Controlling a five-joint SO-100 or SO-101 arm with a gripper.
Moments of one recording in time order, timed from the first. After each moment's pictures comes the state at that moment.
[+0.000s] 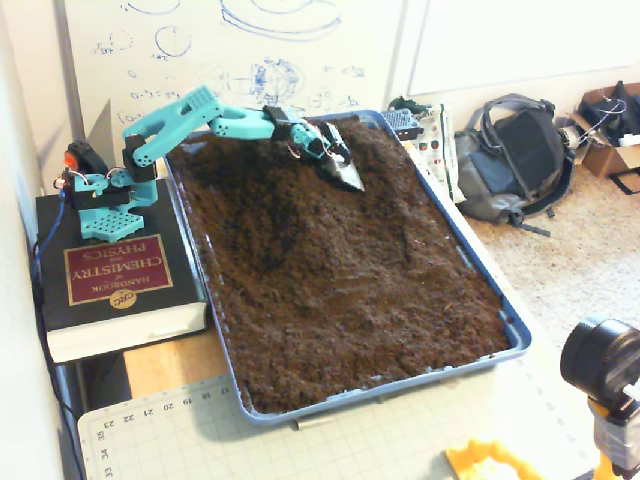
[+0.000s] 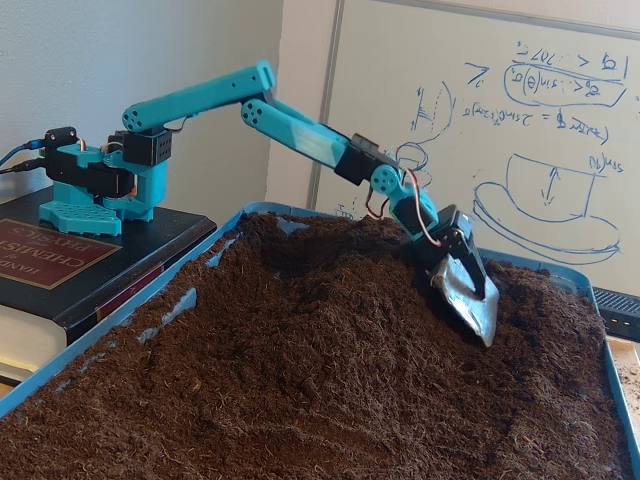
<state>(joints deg) -8.8 24.0 46.9 15.6 7.9</state>
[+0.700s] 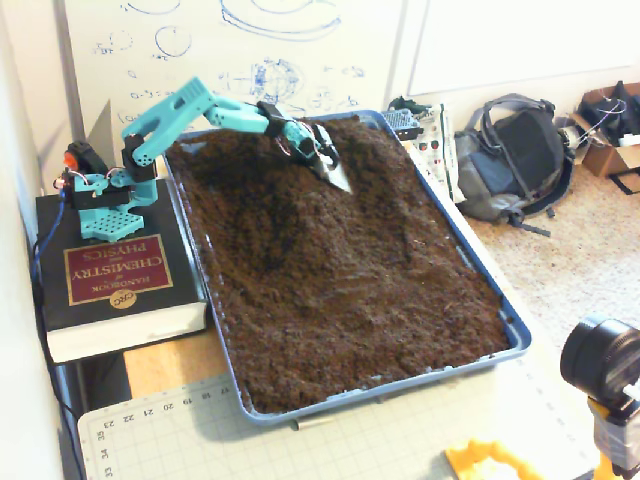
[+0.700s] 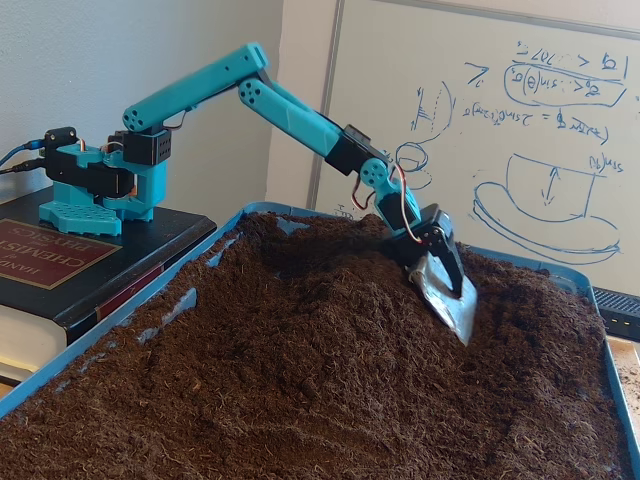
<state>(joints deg) -11.2 39.6 71.3 17.7 7.8</state>
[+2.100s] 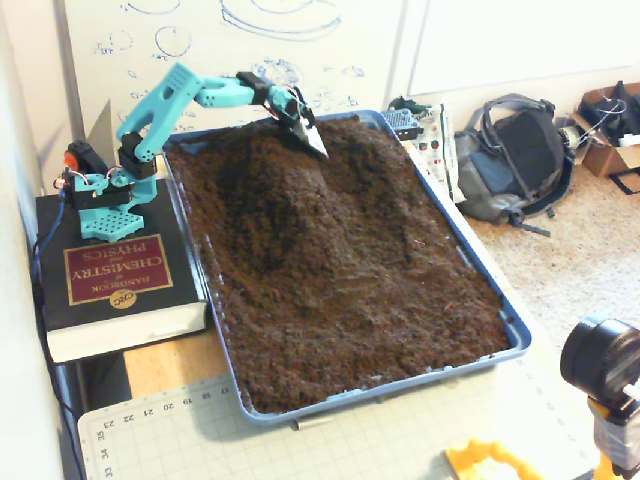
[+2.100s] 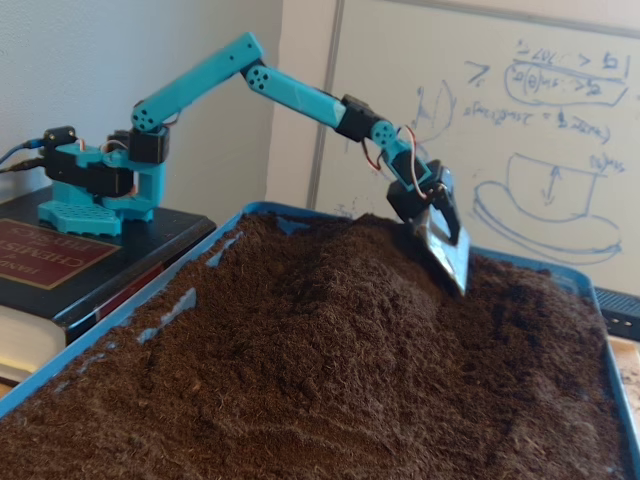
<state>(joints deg) -21.9 37.9 57.2 20.3 19.1</state>
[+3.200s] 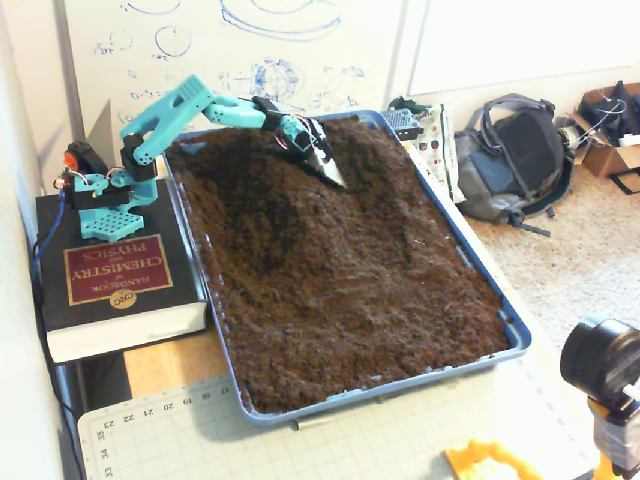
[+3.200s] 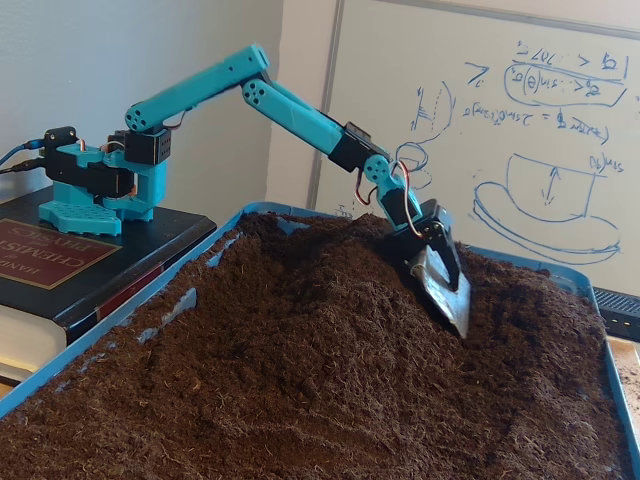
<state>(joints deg) -13.8 37.4 67.9 19.4 7.7</state>
